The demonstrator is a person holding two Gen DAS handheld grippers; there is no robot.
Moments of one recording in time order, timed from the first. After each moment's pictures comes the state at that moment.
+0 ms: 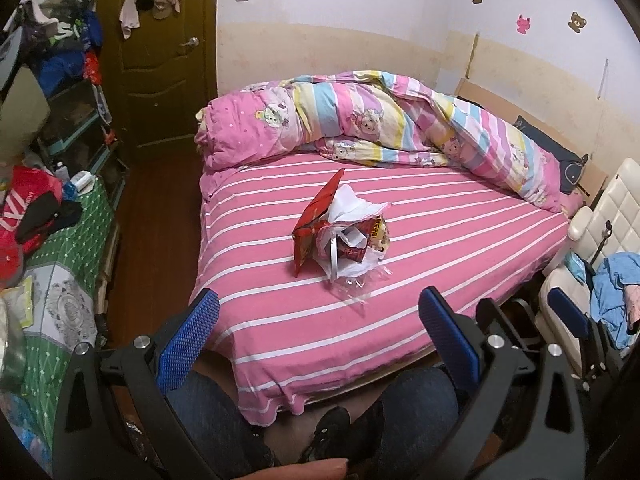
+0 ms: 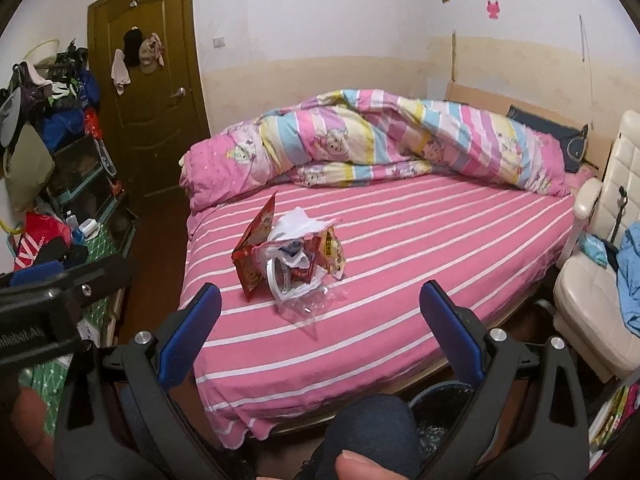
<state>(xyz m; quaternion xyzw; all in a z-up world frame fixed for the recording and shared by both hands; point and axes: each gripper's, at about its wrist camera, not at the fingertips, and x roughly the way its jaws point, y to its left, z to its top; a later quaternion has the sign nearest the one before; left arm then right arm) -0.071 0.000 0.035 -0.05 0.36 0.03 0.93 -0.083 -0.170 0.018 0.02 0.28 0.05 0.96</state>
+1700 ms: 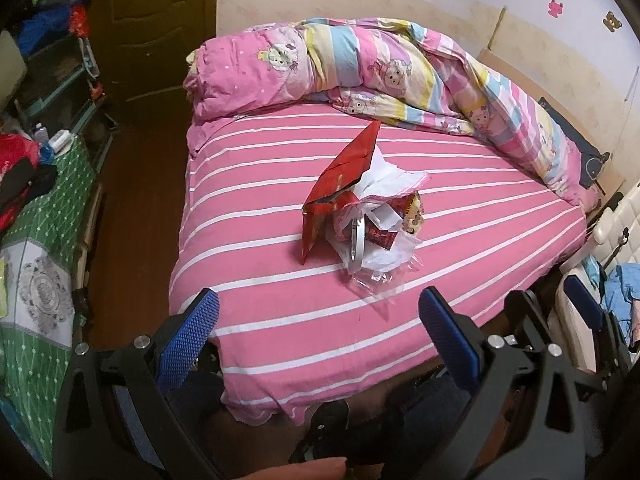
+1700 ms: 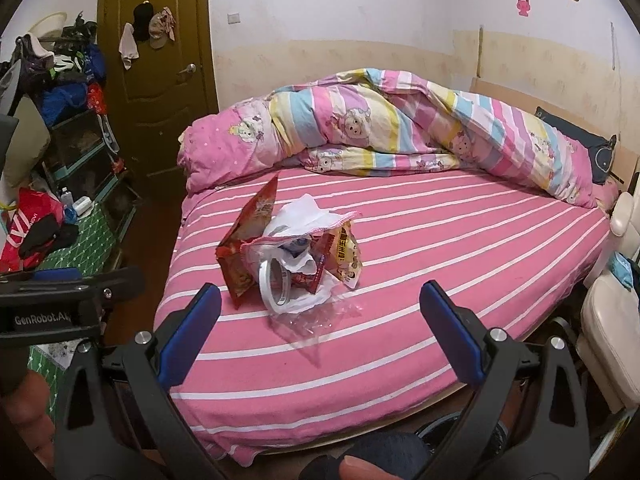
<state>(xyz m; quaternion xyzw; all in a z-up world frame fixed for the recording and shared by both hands) 0.042 0.029 -0.052 -0.08 0.44 0.02 0.89 0.021 -0.155 -0.045 0.00 0.31 0.08 0.95</state>
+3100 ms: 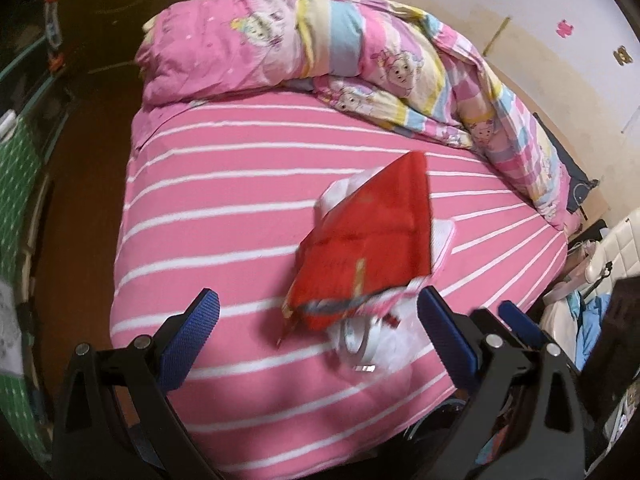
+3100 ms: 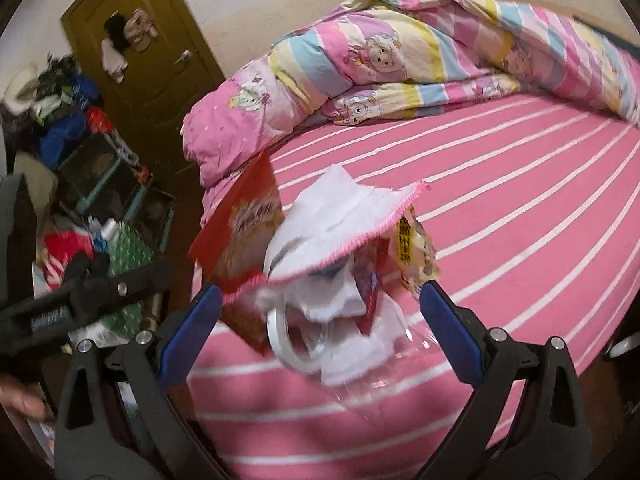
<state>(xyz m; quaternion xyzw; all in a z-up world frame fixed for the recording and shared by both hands) 0.196 0.058 -0.109 -0.14 0.45 -0.04 0.88 0.190 -0.152 -0.115 0.13 0.40 0.15 0.89</state>
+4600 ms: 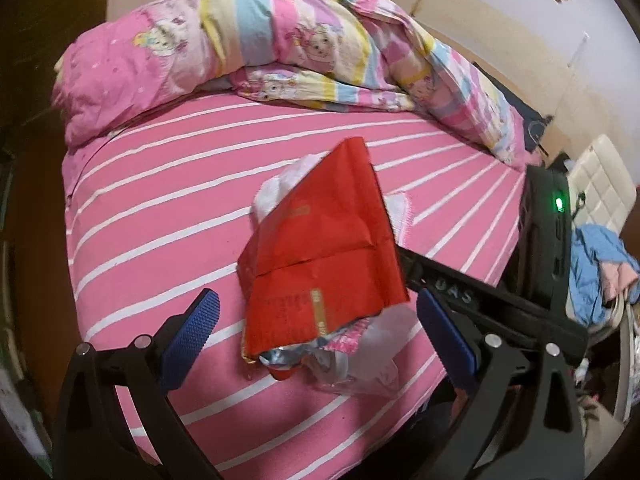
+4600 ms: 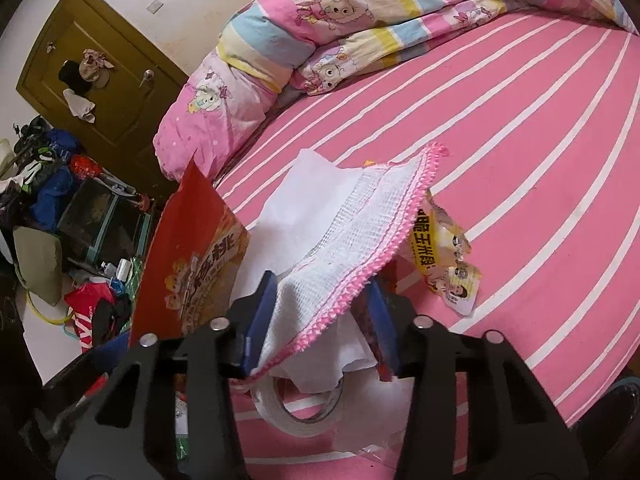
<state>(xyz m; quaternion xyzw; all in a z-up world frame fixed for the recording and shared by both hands) 0.219 0.022 -0.124 -0.07 0.46 -0.16 0.87 0.258 -0.161 -0.164 0.24 0.45 0.15 0.85</state>
